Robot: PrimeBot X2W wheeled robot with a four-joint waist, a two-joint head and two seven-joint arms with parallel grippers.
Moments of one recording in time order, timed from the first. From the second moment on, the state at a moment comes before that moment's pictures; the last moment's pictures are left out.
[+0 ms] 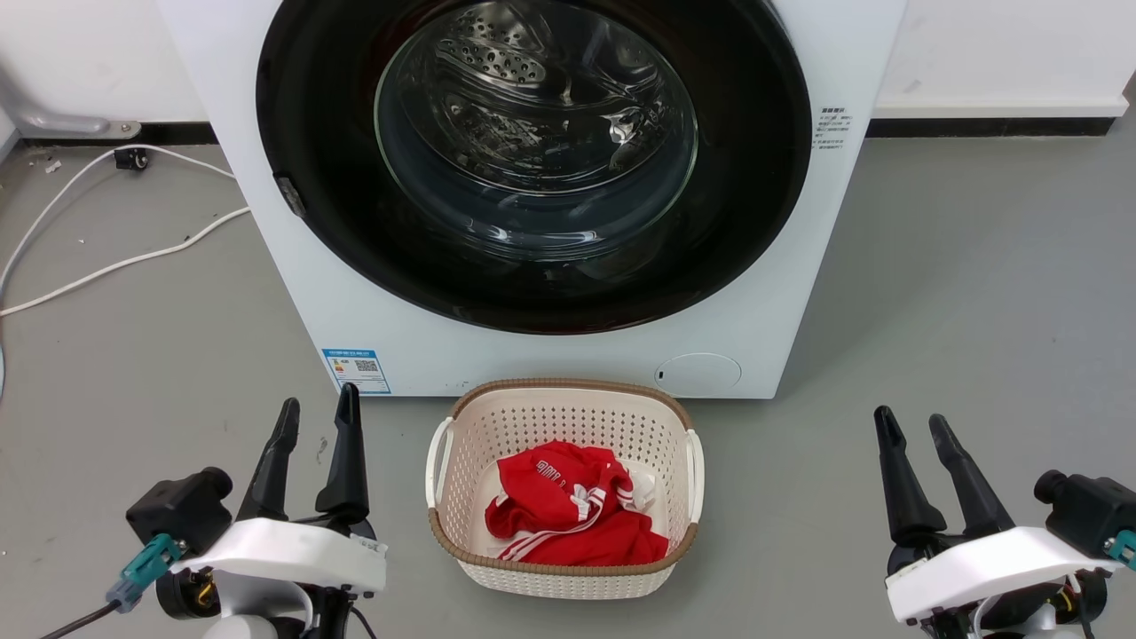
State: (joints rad) left arm -0.07 0.06 0.02 0.10 -0.52 -0.11 -0.14; right arm 0.01 -0.06 0.01 0.06 0.50 0.13 -0.07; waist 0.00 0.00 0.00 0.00
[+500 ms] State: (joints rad) left arm -0.07 0.08 -0.01 0.11 -0.34 -0.06 -0.18; right arm 0.01 -0.05 0.02 0.06 0.36 0.13 -0.07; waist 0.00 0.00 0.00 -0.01
